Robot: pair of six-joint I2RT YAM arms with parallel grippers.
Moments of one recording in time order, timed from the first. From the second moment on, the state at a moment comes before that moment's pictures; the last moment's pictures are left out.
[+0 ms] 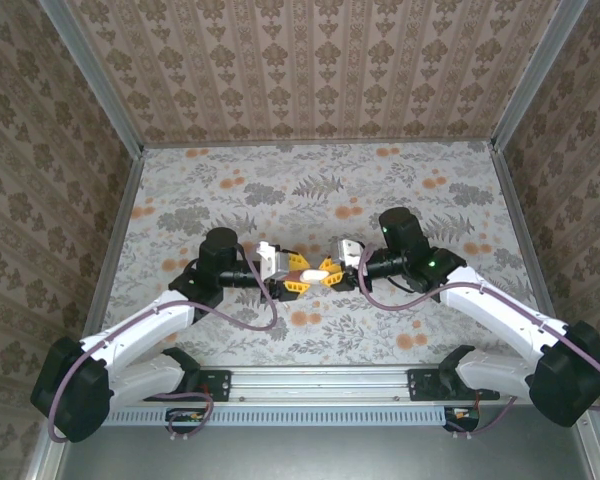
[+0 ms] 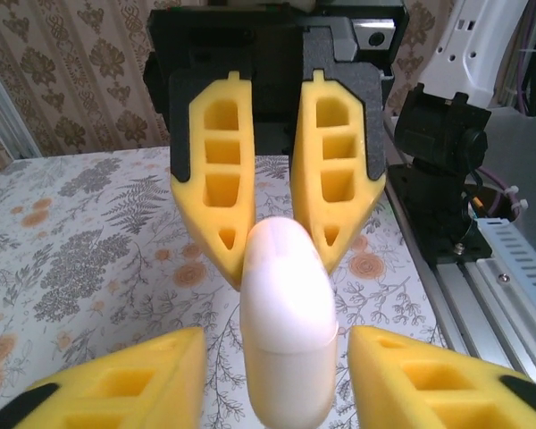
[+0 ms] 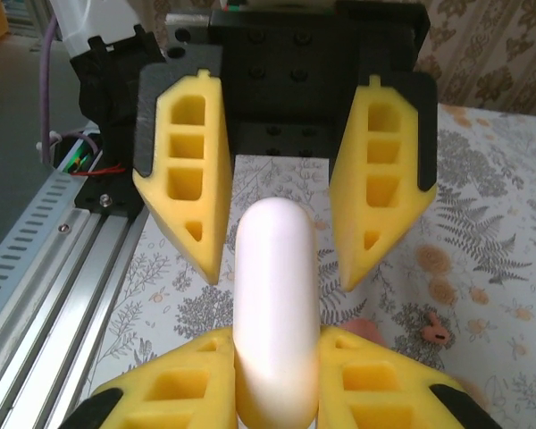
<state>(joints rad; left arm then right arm) -0.67 1.05 0.55 0.21 0.92 0.35 0.58 1.15 0.80 -0.24 -0.83 -0.63</state>
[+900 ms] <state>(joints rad) -0.67 1.08 0.55 0.18 0.92 0.35 0.61 1.16 0.84 -0.28 -0.77 -0.66</state>
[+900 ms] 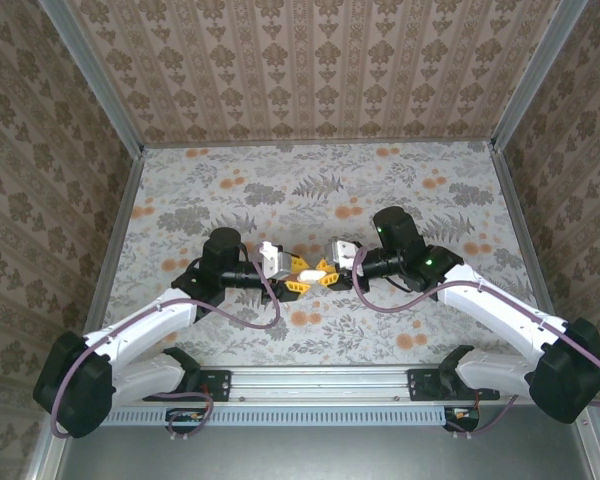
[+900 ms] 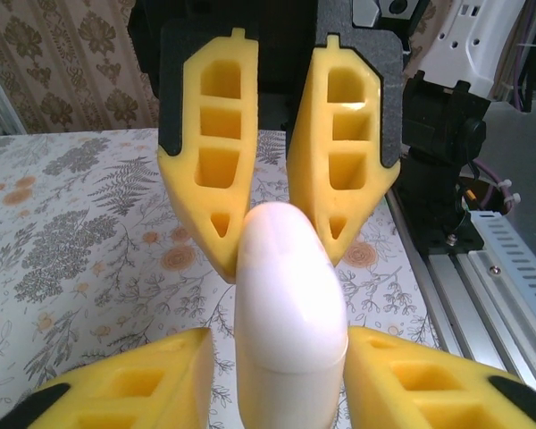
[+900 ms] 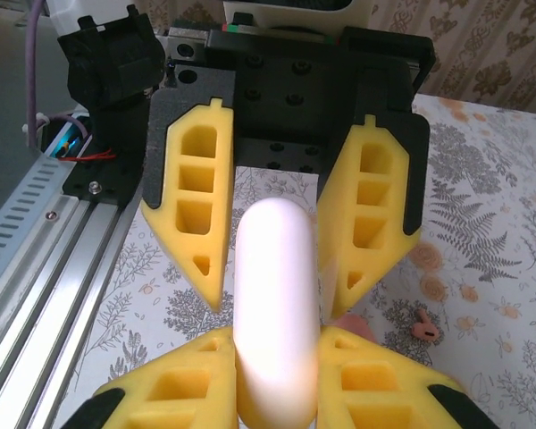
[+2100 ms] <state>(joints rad) -0.67 1.08 0.56 0.18 0.86 0.35 0.55 1.16 0.84 -0.22 -0.76 -0.55</state>
